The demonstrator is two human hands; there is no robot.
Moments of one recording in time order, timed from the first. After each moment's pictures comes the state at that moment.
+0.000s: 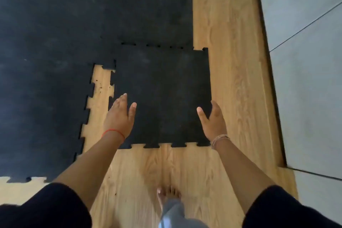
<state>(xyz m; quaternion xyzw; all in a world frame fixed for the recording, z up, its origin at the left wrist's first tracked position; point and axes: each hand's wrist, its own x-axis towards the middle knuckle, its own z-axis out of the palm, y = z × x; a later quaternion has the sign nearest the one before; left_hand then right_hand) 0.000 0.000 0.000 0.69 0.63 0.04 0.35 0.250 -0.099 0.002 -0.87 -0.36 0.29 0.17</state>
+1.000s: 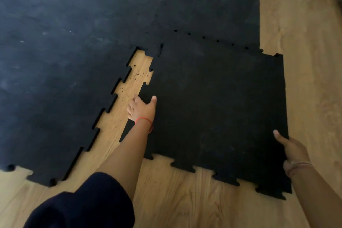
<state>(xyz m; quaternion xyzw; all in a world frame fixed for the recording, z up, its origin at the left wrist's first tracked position) -0.034 0.041 -0.211 0.42 0.81 0.19 0.36 0.320 -0.091 -0.199 -0.79 -0.05 0.43 0.45</state>
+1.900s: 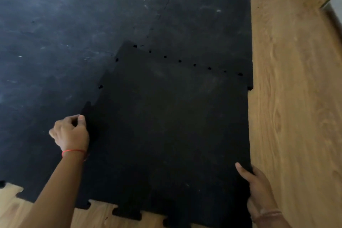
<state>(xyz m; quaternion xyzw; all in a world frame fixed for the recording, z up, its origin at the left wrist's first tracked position) -0.166 0.010 -0.187 0.40 0.86 0.27 0.17 0.241 -0.142 -0.260 -0.75 -0.07 0.51 0.43</state>
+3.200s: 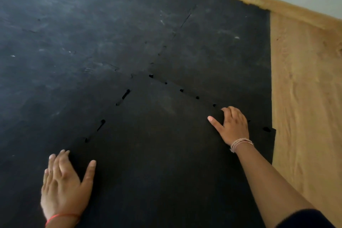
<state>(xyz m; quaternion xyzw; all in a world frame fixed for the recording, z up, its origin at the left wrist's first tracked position) -0.137 -0.008 -0.230 0.44 0.87 0.18 0.14 0.234 0.141 -0.228 -0.74 -0.68 0.03 -0.02</state>
